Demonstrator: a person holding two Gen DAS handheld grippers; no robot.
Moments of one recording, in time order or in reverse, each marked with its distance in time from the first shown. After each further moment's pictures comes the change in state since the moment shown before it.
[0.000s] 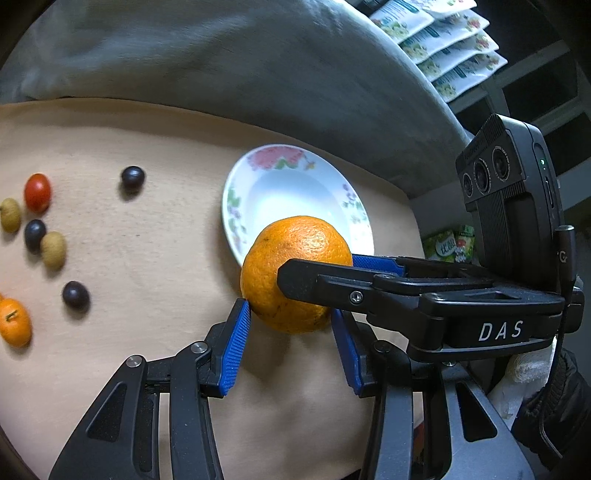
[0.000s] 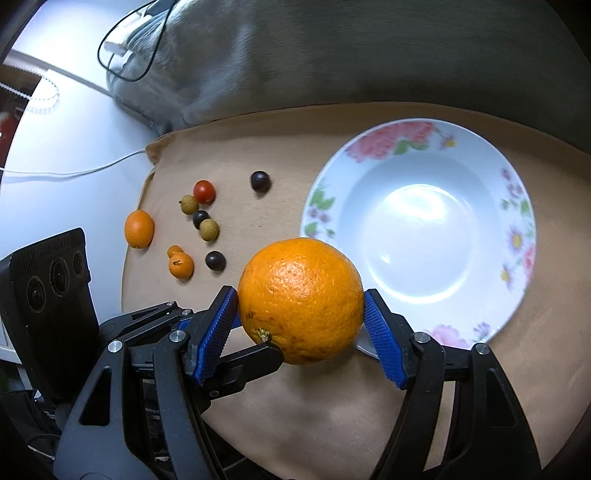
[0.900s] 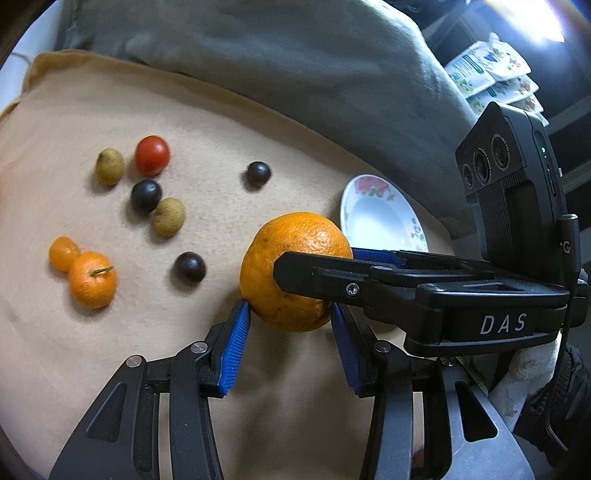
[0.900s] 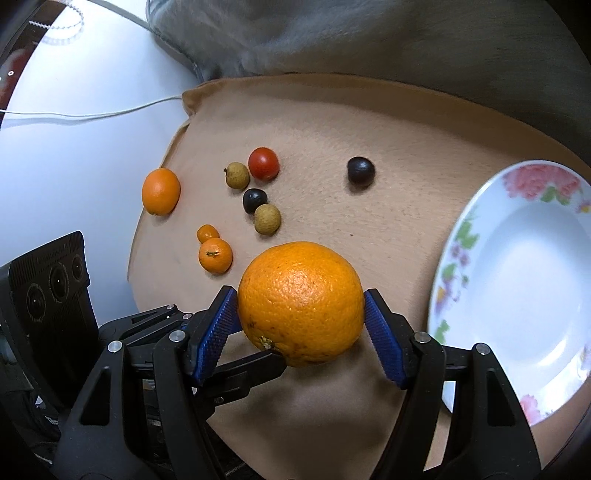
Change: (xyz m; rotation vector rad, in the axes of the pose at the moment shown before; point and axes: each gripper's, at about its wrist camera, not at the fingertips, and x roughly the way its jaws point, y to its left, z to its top) left arm -0.048 0.071 -0.023 -0.172 -0.098 0.095; right arm 0.065 0.075 0.023 -0.187 0.116 0.063
